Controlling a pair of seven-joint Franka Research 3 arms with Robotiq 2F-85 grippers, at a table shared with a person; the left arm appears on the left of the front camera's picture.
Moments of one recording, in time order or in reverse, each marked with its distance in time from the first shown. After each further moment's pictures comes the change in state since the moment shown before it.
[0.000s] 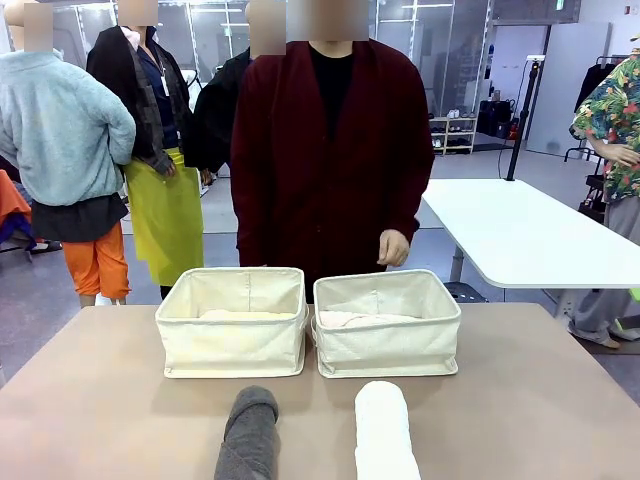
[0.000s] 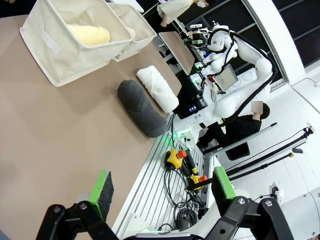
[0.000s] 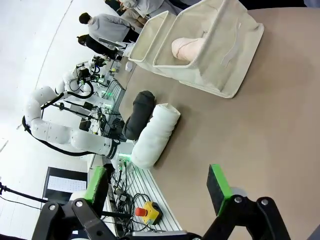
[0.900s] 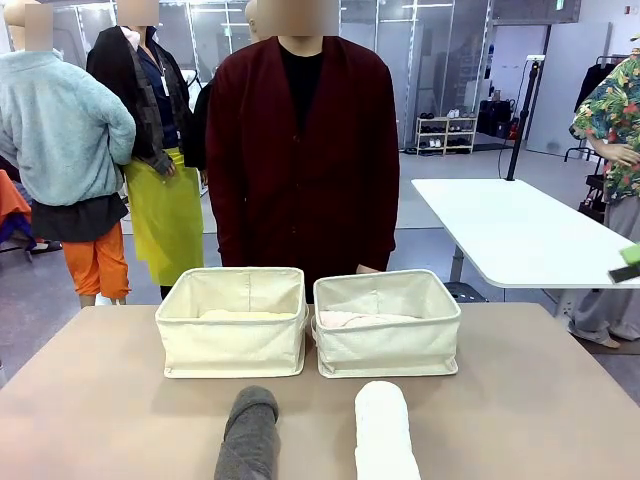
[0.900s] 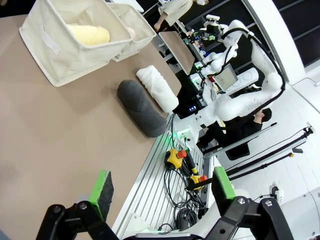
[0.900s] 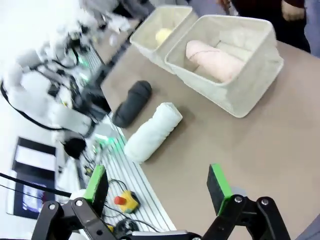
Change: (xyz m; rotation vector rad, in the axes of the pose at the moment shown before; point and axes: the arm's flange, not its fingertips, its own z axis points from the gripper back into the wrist) left arm 0.000 0.000 0.000 0.000 0.000 0.000; right arm 0.036 0.097 -0.015 -0.109 0.095 0.229
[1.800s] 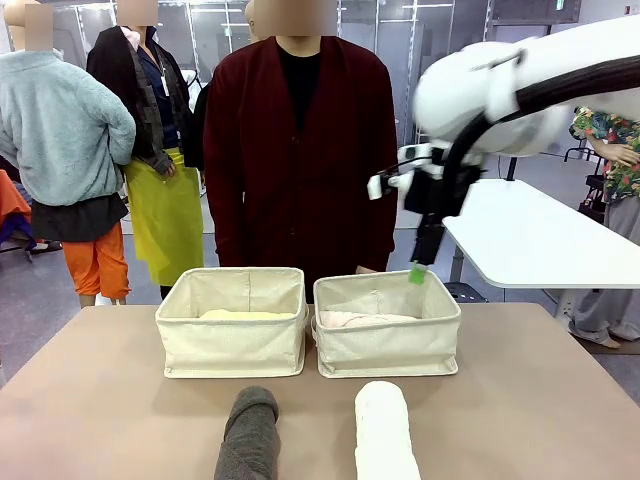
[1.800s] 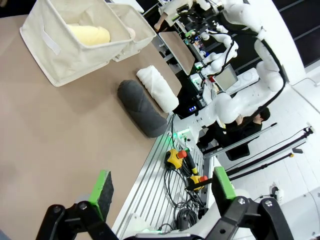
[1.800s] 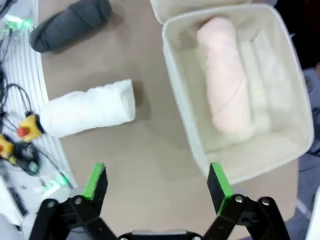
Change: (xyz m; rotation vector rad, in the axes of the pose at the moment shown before) left arm 0.000 0.000 0.001 0.001 -0.001 0.000; right arm 0.161 0.109 -0.303 -0.373 0.782 0.599
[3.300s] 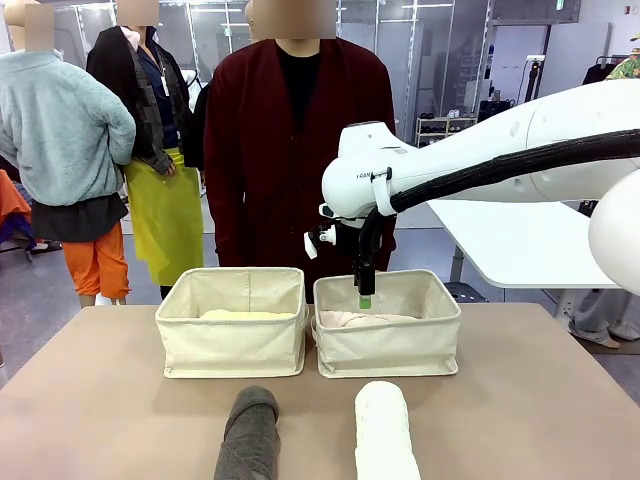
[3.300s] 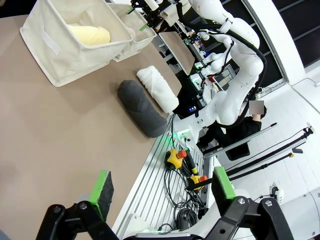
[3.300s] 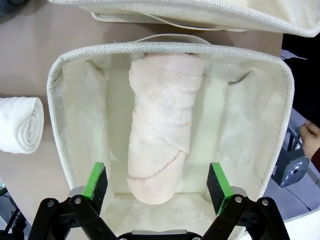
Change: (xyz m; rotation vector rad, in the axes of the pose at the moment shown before) left arm 0.000 0.000 0.000 0.000 0.000 0.000; right arm 0.139 -0.091 -0.148 -0.093 0.318 0.336
